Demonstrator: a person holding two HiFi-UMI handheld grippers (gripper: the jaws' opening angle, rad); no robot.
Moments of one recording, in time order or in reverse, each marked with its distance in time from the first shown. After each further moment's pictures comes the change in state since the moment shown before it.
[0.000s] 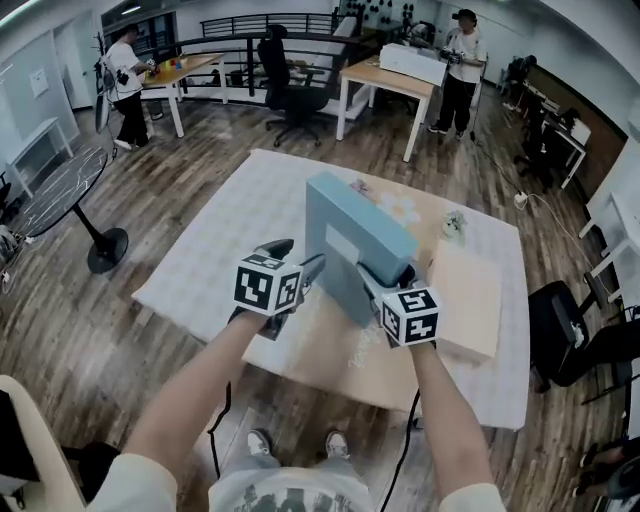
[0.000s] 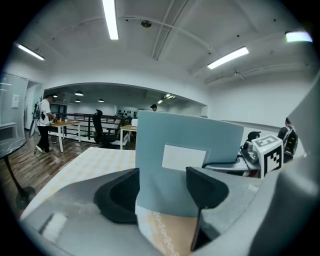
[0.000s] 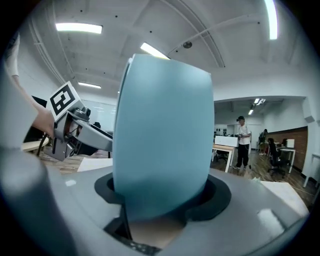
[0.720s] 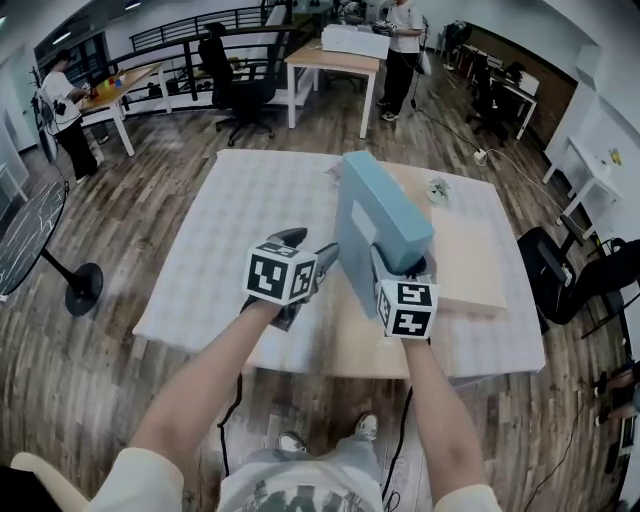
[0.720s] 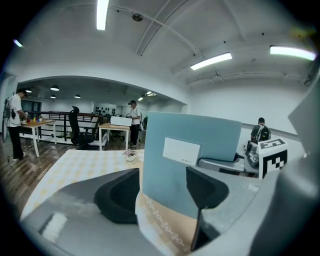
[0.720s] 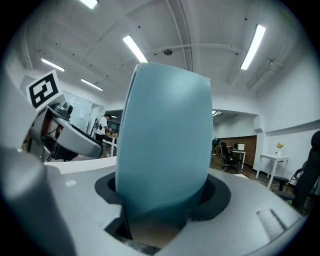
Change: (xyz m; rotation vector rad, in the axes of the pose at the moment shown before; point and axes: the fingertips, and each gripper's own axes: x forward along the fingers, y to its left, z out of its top) left arm 0.008 0.008 -0.003 0.089 0.033 -0.253; right arm -0.017 0.009 0.002 0.049 -0.020 -0.520
